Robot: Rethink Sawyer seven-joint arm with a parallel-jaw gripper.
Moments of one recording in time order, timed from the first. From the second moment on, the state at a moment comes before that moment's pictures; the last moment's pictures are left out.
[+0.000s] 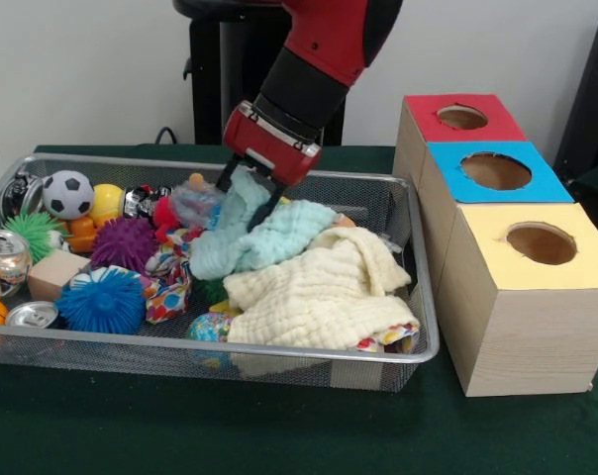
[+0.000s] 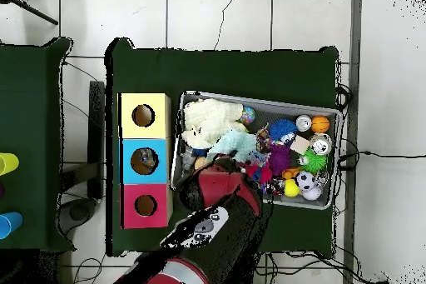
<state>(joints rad) 0.20 -0.30 -0.57 1.63 -0.11 0.09 2.20</state>
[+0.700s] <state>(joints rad) 0.22 -0.15 -0.76 1.62 -0.06 0.01 2.20</state>
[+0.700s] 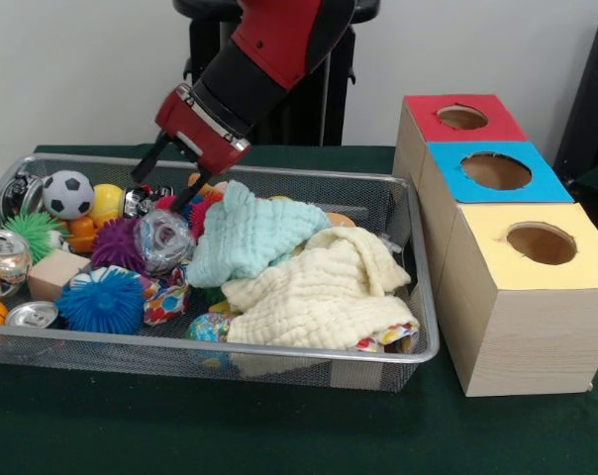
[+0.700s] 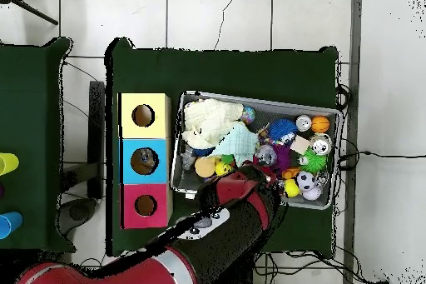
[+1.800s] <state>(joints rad) -0.28 -0.34 -0.30 1.67 -0.17 -0.02 2.20</state>
